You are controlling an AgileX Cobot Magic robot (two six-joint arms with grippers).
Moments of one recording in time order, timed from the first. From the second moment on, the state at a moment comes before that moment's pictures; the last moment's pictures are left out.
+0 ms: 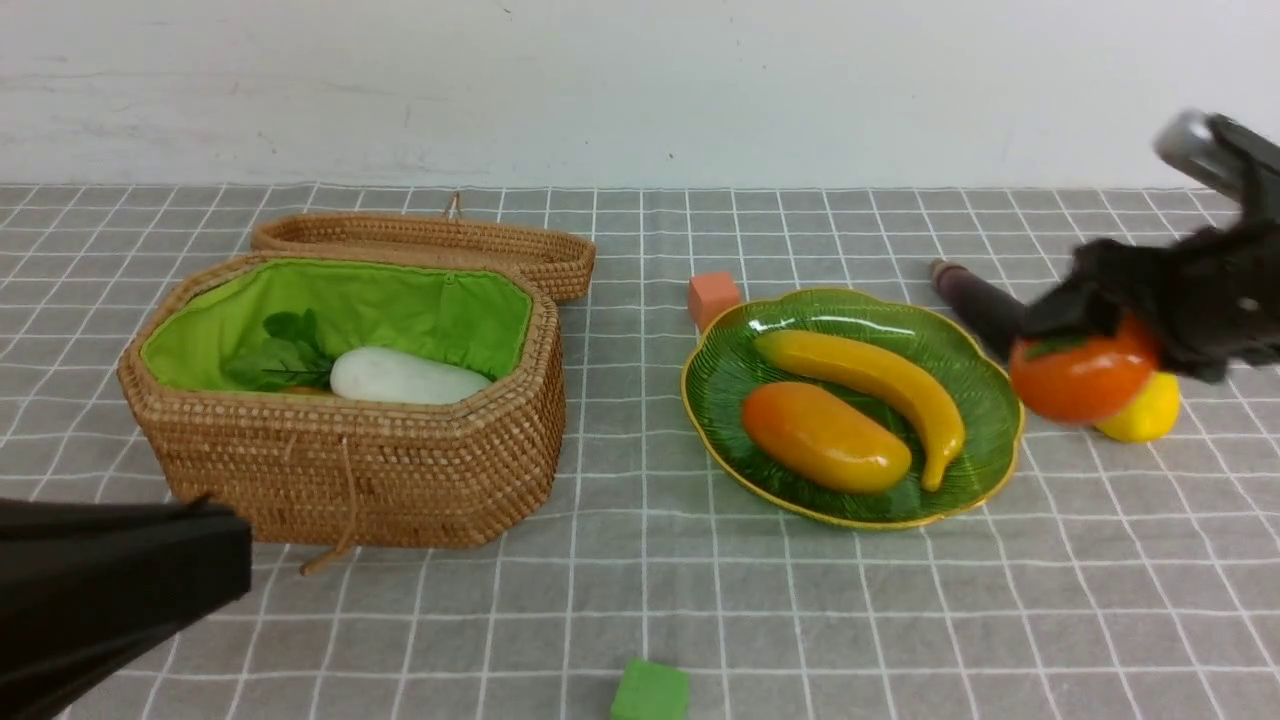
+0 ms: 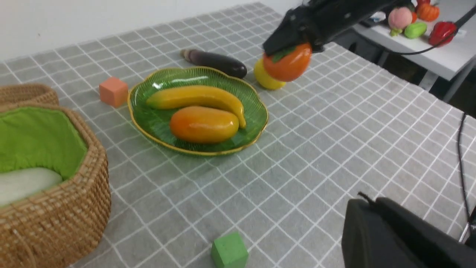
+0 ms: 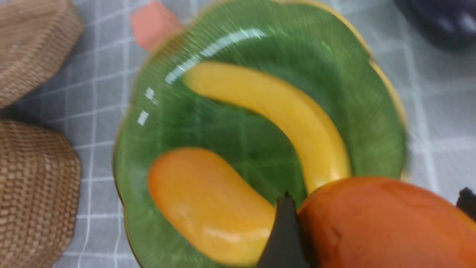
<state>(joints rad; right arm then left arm) -0.05 1.73 -1.26 0.75 0.59 -0.41 -0.75 0.54 -0.79 -0.14 0.58 -0.05</state>
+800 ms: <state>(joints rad) 0.01 1.87 -1.40 0.62 0.59 -0.45 -0.75 0.54 -0.79 -0.09 0.57 -0.05</state>
